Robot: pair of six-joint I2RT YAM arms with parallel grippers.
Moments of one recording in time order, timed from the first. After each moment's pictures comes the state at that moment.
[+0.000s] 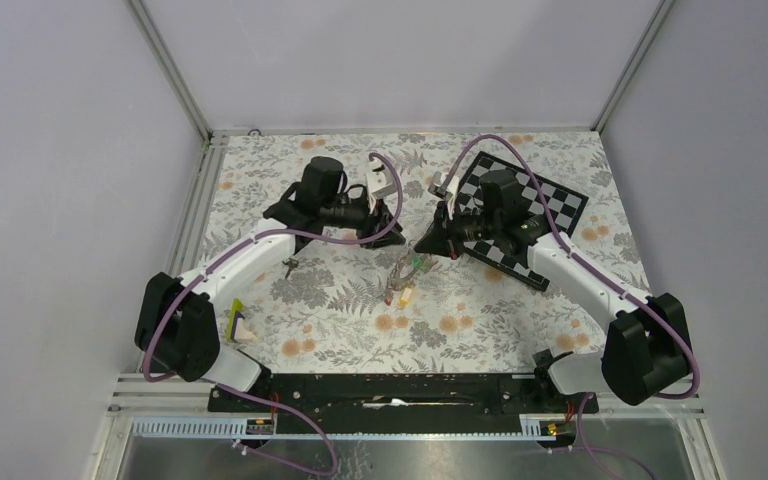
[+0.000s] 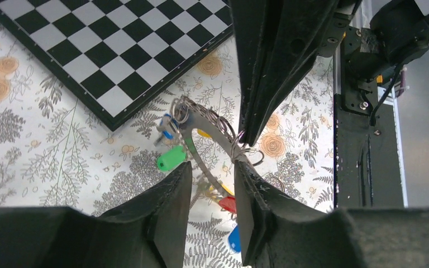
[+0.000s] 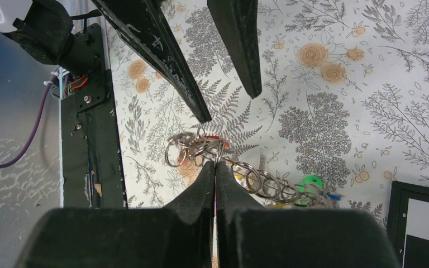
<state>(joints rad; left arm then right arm) -0.53 1.47 1.12 -0.18 0.87 0.21 0.46 1.36 0.97 -0.21 -0.87 -0.15</state>
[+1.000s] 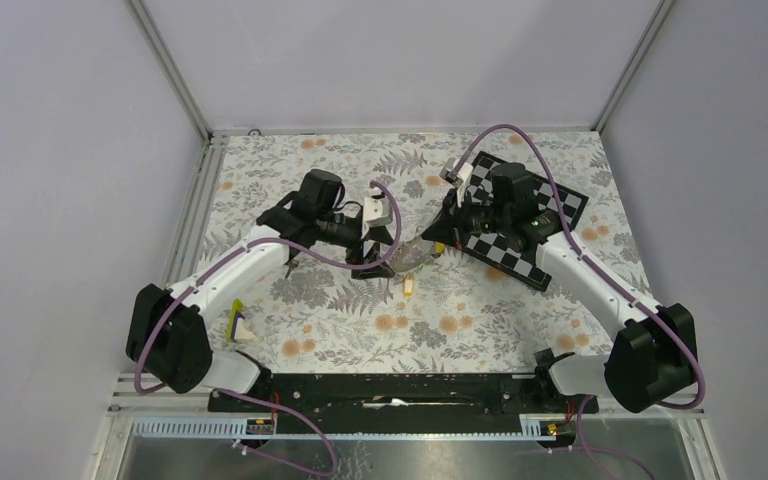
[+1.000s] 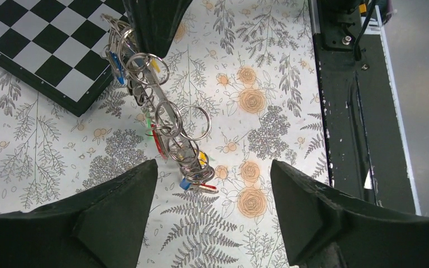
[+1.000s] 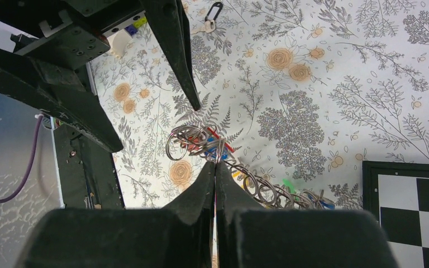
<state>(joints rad) -0.53 1.40 1.09 -0.43 0.94 0.52 0.41 1.32 1.00 -0.23 -0.80 -0.06</state>
